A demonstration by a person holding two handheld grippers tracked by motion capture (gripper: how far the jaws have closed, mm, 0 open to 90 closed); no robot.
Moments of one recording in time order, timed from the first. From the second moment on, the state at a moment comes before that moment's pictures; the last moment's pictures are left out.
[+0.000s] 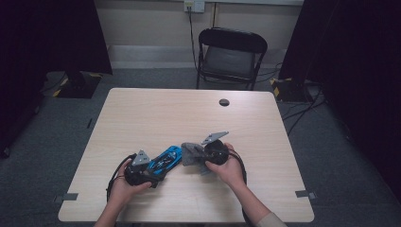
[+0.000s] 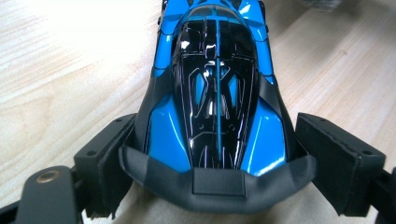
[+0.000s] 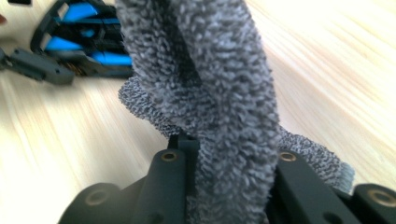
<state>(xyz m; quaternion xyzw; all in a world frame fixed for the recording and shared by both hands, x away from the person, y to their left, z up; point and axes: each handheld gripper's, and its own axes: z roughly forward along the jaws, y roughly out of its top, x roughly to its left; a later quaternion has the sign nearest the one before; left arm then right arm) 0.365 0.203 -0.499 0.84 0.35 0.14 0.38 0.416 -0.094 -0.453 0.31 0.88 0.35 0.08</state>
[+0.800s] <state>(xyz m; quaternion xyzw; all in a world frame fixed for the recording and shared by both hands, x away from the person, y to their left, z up) 0.367 0.201 -0.488 0.84 0.36 0.14 0.39 0.403 -0.092 -0.478 0.25 0.90 0.33 0.16</state>
